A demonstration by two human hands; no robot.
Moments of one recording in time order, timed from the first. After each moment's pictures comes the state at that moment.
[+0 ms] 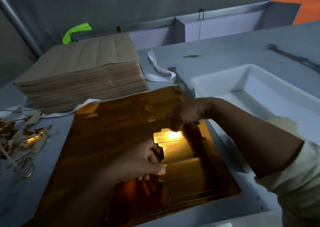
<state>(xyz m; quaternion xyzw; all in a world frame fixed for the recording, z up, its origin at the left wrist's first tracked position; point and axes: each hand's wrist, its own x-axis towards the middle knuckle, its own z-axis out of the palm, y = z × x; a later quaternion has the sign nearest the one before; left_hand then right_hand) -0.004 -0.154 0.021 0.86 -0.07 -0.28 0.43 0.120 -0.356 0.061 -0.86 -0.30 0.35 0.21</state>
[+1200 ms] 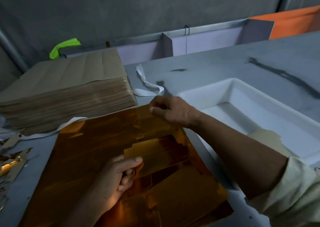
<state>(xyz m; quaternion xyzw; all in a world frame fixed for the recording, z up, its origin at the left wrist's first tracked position) 0.001 -0.151 0.015 0.64 0.13 -0.17 0.74 0.117 -0.358 0.073 -0.87 -0.24 0.02 0.42</state>
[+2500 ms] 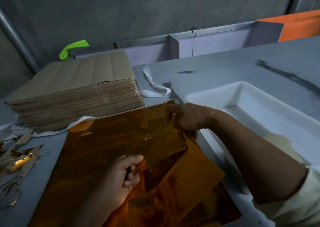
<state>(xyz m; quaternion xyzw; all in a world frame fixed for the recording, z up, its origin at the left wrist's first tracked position) 0.004 -0.145 0.008 0.56 0.14 -0.14 0.80 0.114 -0.369 0.090 -0.91 -0.19 0.21 0.30</state>
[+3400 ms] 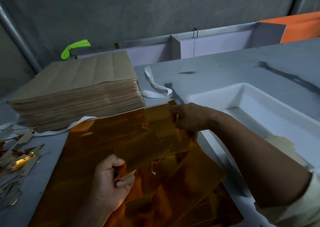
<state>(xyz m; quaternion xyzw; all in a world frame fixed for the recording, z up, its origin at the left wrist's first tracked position) 0.002 -0.134 0.001 0.39 0.17 -0.07 0.90 0.126 -0.370 0.077 -0.93 -0.19 0.17 0.26</state>
